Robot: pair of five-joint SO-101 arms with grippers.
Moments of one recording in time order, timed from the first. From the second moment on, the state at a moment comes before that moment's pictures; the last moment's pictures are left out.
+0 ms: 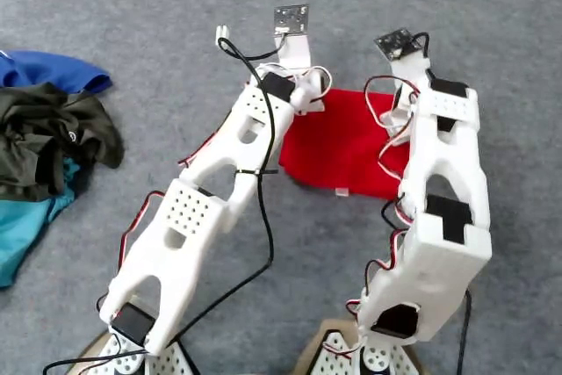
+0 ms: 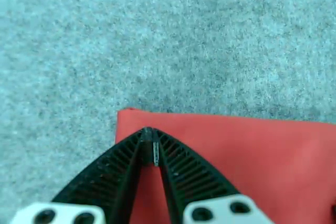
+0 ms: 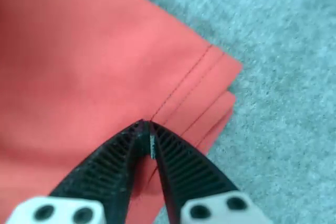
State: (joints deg) left arm 25.7 61.9 -59.8 55.1 17.2; right arm 11.4 21.6 3.9 55.5 26.5
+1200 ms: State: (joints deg) left arm 25.7 61.9 -59.8 55.1 14.2; right arm 14.5 5.8 30.5 45.2 31.7
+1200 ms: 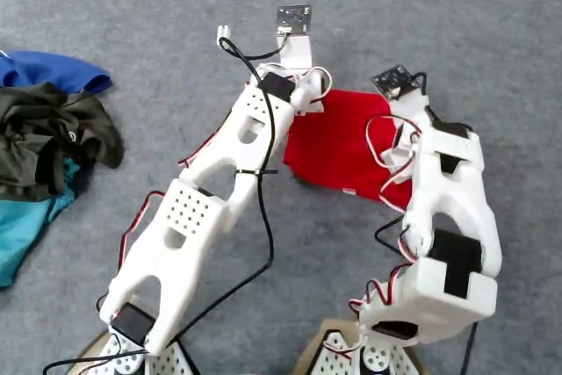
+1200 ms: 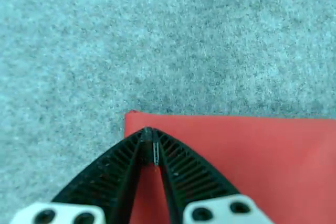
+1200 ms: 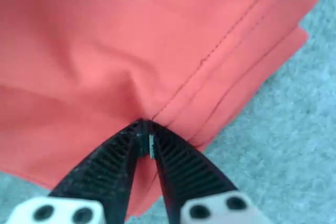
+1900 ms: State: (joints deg) left arm 25.7 61.9 -59.8 55.1 13.4; right arm 14.1 -4.2 26.4 52.4 31.7
